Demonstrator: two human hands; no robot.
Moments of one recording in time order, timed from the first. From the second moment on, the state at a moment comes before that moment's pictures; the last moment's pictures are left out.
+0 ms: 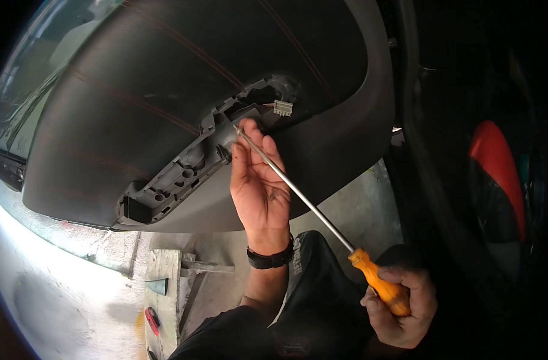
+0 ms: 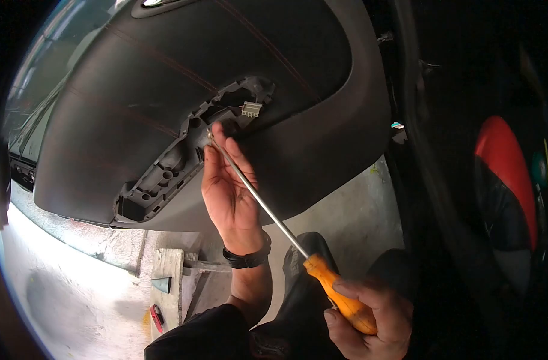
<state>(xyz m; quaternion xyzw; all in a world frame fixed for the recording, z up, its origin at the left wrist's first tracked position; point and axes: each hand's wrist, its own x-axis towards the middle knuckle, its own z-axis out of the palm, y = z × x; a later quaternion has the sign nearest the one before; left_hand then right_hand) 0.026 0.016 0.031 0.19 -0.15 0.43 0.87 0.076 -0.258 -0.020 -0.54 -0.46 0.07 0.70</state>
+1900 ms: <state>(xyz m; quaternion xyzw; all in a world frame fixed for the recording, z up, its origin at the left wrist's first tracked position) 0.026 0.011 0.033 0.36 -0.14 0.54 0.75 0.049 -0.232 0.055 -0.60 -0.55 -0.05 0.59</state>
